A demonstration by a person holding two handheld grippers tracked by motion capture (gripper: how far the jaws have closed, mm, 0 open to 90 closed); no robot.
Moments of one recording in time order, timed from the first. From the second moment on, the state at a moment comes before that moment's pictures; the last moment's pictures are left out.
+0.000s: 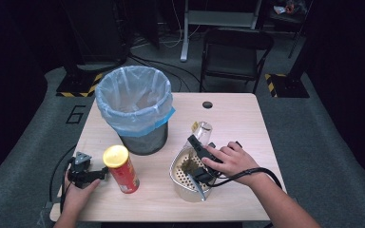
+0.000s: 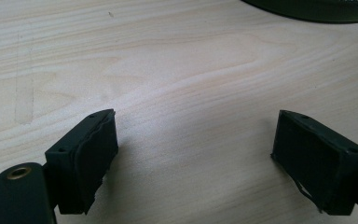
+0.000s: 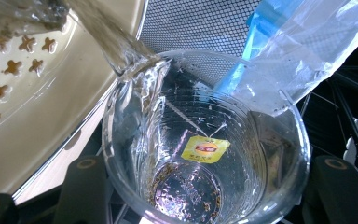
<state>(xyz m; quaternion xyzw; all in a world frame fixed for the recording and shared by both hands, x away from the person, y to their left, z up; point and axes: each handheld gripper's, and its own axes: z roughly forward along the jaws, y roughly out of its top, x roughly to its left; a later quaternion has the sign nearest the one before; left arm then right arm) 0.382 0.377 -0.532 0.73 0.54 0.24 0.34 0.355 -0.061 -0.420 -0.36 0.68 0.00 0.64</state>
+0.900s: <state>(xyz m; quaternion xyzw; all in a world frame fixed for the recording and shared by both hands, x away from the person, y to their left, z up) 0.382 0.377 -0.532 0.73 0.54 0.24 0.34 0.350 -0.059 -0.420 -0.37 0.67 0.00 0.64</state>
